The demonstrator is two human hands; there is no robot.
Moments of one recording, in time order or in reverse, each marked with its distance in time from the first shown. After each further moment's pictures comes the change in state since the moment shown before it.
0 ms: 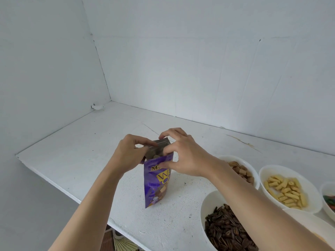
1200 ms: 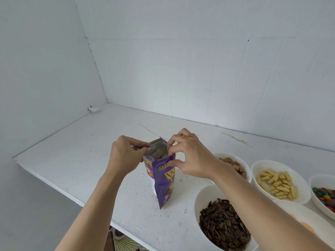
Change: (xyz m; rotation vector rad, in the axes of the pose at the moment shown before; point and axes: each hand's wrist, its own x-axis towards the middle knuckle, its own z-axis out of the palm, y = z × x) left_hand -0.020 0.013 0.011 0.053 0.194 -0.040; right_hand -0.028 0.016 -0.001 -0.058 0.151 -0.042
